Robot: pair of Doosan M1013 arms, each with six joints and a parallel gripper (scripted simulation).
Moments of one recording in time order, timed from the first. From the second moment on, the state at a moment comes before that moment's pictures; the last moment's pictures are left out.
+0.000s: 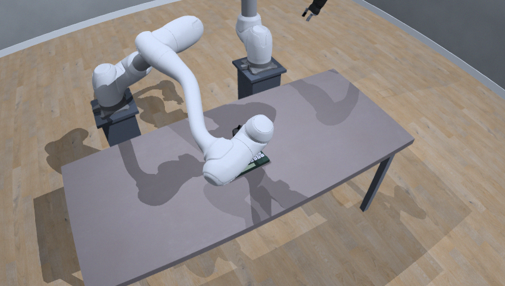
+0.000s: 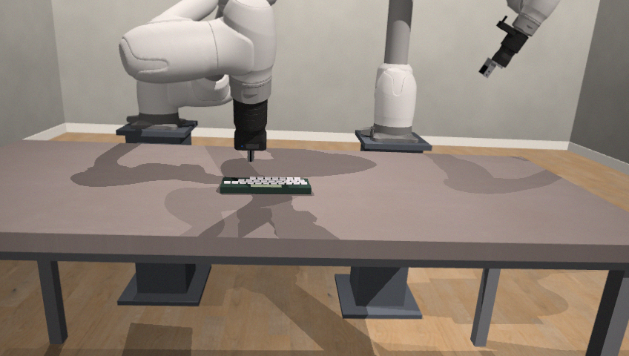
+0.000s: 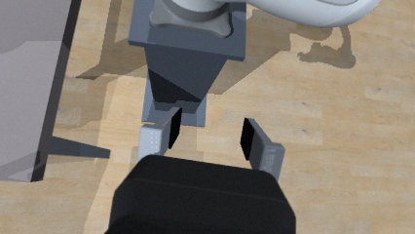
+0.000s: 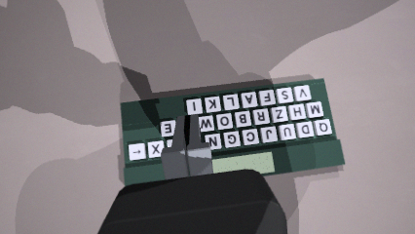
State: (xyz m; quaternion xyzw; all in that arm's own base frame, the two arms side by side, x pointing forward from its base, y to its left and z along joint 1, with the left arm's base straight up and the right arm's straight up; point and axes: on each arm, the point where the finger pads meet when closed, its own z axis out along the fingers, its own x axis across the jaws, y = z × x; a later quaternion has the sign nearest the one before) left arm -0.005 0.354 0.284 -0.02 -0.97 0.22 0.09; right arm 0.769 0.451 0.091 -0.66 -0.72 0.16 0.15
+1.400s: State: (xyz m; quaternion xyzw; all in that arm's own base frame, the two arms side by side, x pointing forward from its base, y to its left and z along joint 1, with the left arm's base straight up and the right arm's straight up) left arm -0.036 0.301 0.269 0.03 -0.98 0.22 0.00; right arm 0.769 0.451 0.040 -0.66 -0.72 0.16 0.15
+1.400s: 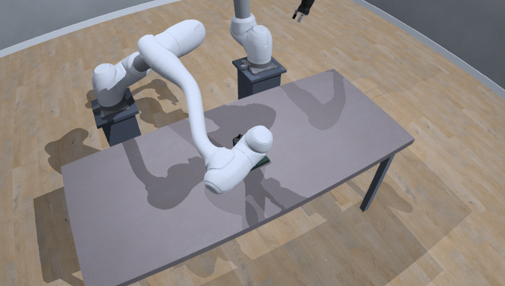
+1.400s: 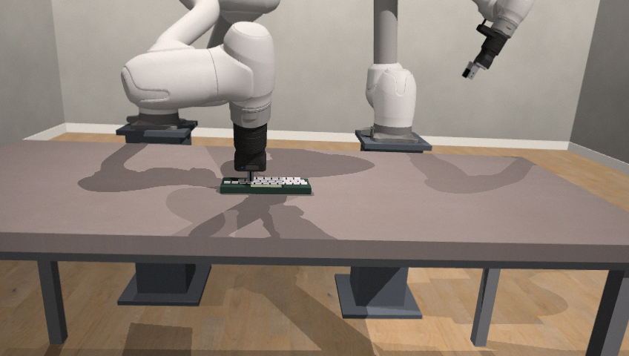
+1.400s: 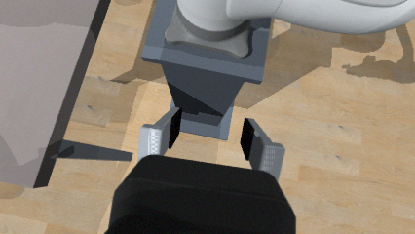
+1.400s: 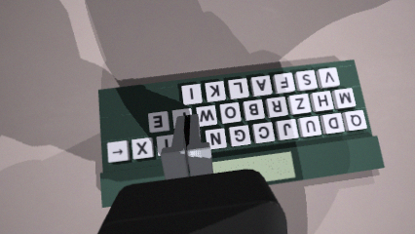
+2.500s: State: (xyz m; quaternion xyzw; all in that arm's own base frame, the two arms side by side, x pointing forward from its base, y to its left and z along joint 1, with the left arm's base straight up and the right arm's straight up) left arm -0.036 0.301 0.269 0.03 -0.98 0.22 0.00; right arm 0.769 0.451 0.036 -0.66 -0.72 0.16 0.15
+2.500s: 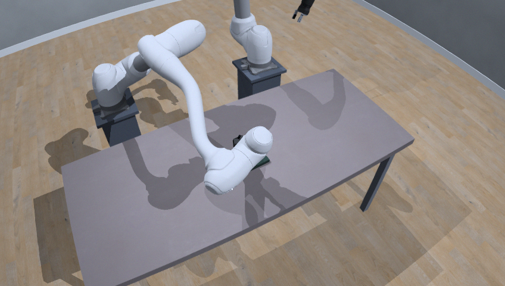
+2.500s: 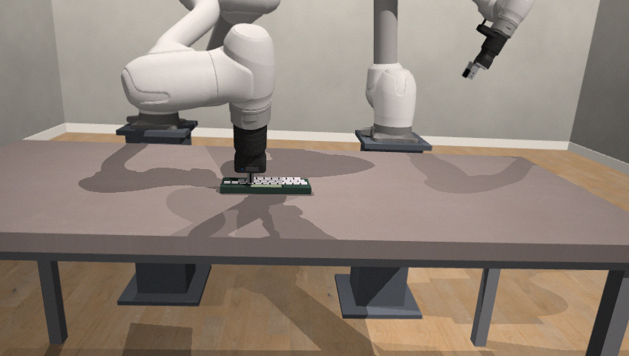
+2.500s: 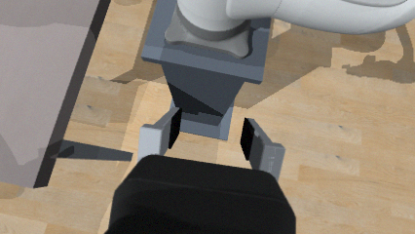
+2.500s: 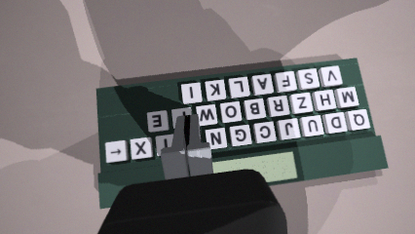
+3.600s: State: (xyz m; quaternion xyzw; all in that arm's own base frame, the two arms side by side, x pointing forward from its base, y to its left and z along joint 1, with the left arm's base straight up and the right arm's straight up) left arm -0.036 0.301 0.269 0.03 -0.98 0.22 0.00; right arm 0.769 0.444 0.046 -0.66 -0.72 0.16 0.15
